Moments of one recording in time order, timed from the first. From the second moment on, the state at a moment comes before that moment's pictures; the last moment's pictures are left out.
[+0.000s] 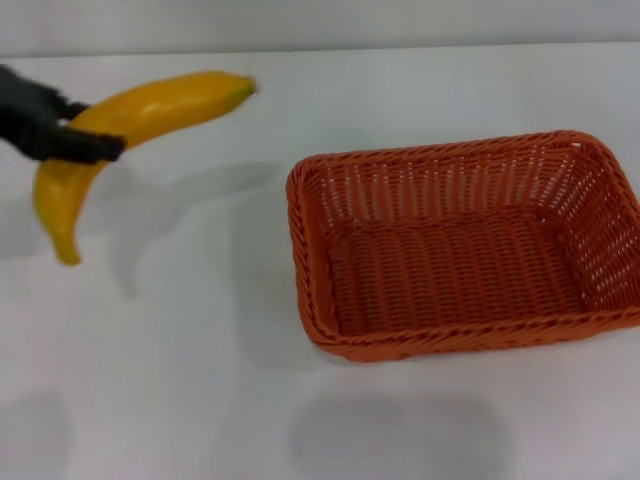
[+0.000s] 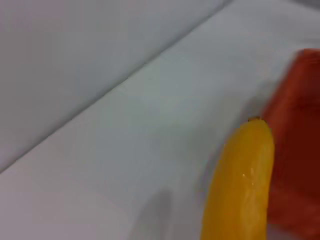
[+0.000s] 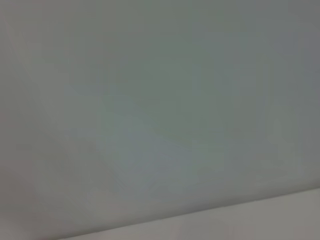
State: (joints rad) left arm -0.66 -1.96 -2.40 -1.38 2.42 -1.82 1.08; right arm 0.34 2.00 -0.36 -0.97 1.20 1.39 -1.24
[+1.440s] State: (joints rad) left arm -1.07 -2.08 -1.82 -0.88 2.24 -1.43 0.90; right arm 0.39 2.00 -0.37 -0.91 1.23 1.42 -1.33
